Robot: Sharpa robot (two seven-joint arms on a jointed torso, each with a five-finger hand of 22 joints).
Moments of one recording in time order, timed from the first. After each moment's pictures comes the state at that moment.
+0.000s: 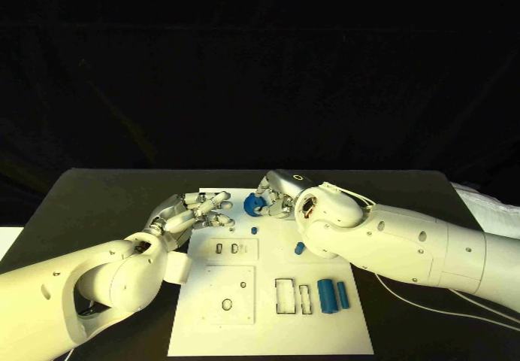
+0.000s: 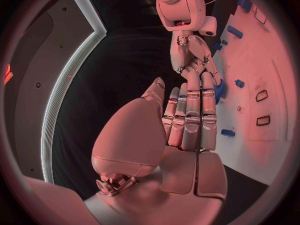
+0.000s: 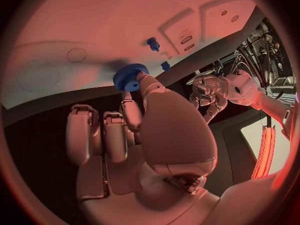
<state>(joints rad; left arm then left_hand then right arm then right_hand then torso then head) 1.16 -0.92 -0.01 1.72 0.03 -0.34 0.38 1.45 -0.01 0.03 0.19 0.11 1.03 0.18 0.12 0.07 1.15 0.12 0.10 0.07 1.29 0.06 0.28 0.30 0.17 1.08 0.16 0.38 0.15 1.22 -0.59 0.03 1.46 -1.61 -0.35 -0.42 1.41 -0.09 0.20 0.20 0.26 1.08 0.12 0.11 0.08 1.40 0.02 1.18 1.24 1.47 -0.05 1.52 1.31 0.07 1.43 0.05 1.42 1.26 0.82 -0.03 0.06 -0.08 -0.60</state>
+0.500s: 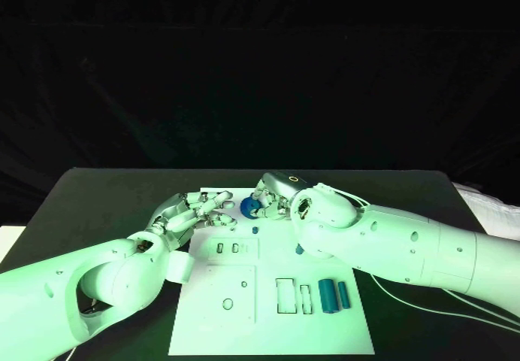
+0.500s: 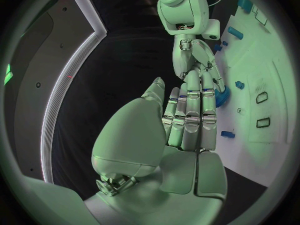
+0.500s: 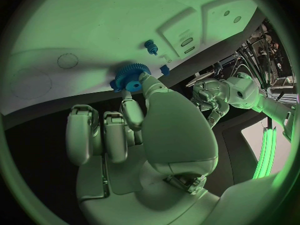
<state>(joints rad) 1.16 -0.92 -0.01 1.72 0.03 -0.34 0.38 1.45 -0.01 0.03 0.18 0.11 1.03 0.18 0.12 0.07 1.15 0.12 0.10 0.07 1.29 0.06 0.28 0.30 0.17 1.08 0.16 0.38 0.15 1.22 -0.56 0.03 1.43 -1.62 -0.34 -0.42 1.37 -0.11 0.20 0.20 0.22 1.10 0.11 0.09 0.08 1.39 0.03 1.15 1.22 1.47 -0.05 1.52 1.31 0.07 1.43 0.05 1.42 1.26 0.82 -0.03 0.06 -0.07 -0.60</state>
